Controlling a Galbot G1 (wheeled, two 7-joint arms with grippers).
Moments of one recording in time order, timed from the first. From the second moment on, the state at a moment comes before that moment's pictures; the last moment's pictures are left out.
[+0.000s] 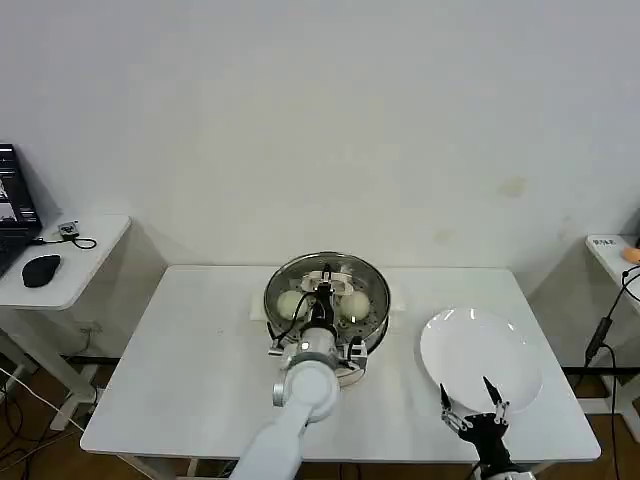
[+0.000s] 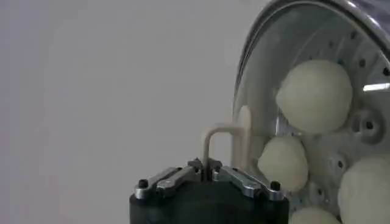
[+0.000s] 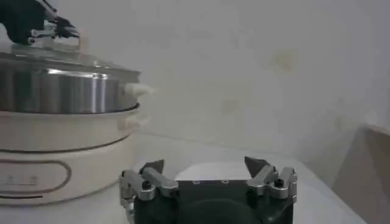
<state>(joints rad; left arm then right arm) 0.93 -1.59 -0.01 -1.68 1.64 0.40 0.29 -1.65 1.52 0.77 1.86 0.03 0.23 -0.23</state>
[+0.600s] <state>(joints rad) 0.93 -1.60 -0.03 -1.68 1.61 0.41 0.29 -1.65 1.52 0.75 1.85 0.01 0.23 -0.24</state>
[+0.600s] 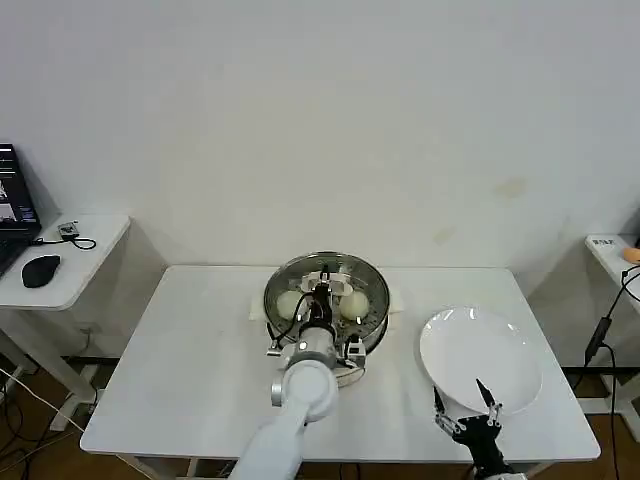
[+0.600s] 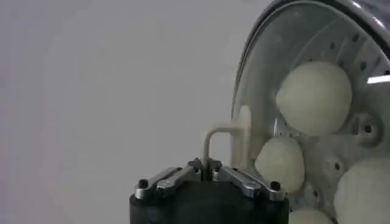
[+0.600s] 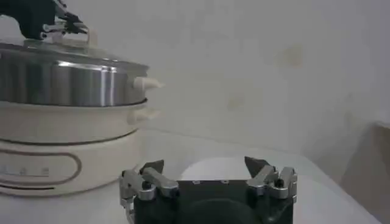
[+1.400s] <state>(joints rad) 1.00 -1.54 -0.01 -1.80 1.56 0.41 0.29 -1.65 1.53 0.74 1.85 -0.01 0.23 -0.24</state>
